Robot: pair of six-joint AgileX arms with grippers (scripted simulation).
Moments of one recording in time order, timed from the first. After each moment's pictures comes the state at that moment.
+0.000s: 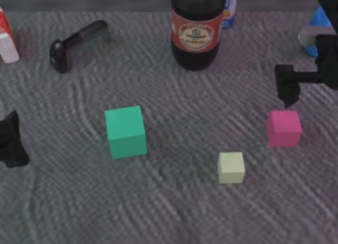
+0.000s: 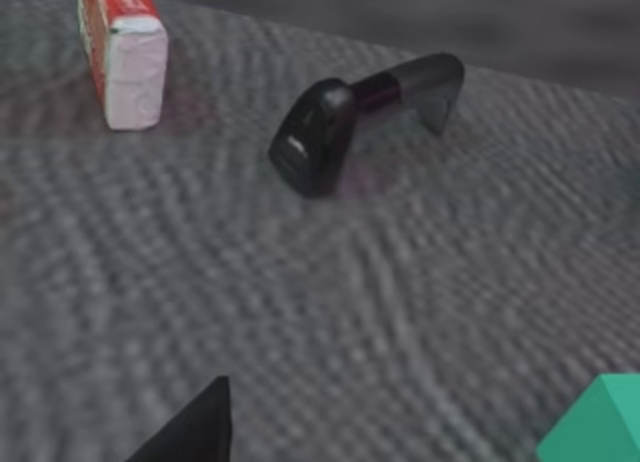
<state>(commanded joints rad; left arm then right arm) -0.11 0.41 0.35 -0.29 -0.02 -0.25 0.25 1.76 1.38 -0.98 0.00 0.26</state>
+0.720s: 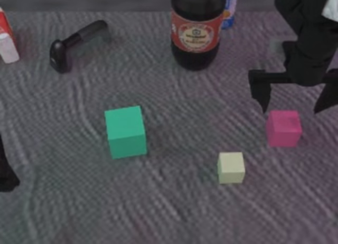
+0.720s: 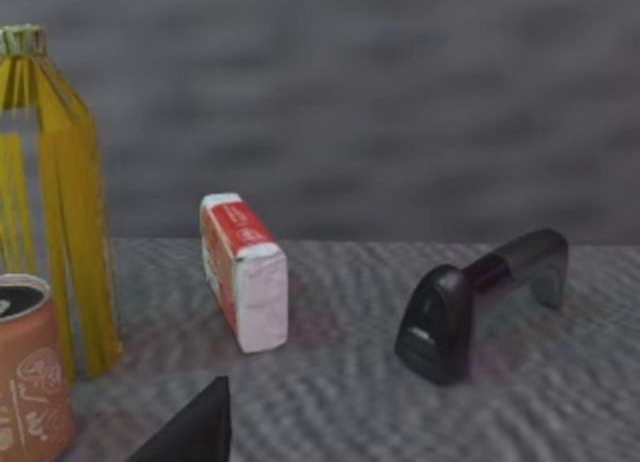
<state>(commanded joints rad) 0.02 0.00 0.00 0.00 0.00 0.00 0.29 2.08 1.67 -1.16 0.00 0.31</state>
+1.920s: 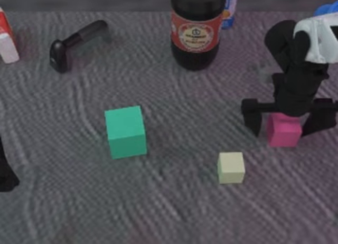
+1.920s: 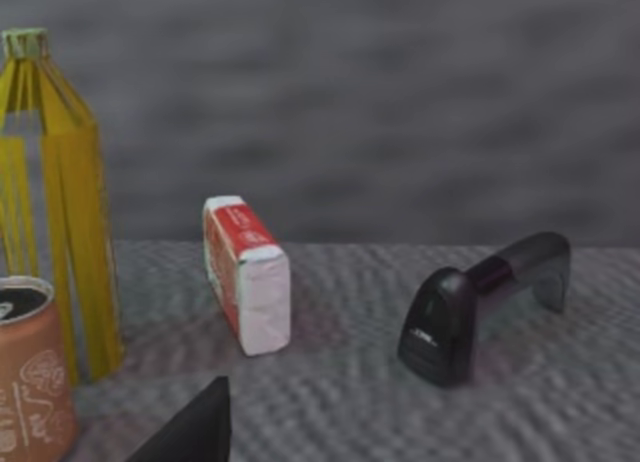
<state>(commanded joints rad) 0.02 0.00 0.00 0.00 0.00 0.00 0.30 2.19 1.47 -0.85 0.00 0.31</state>
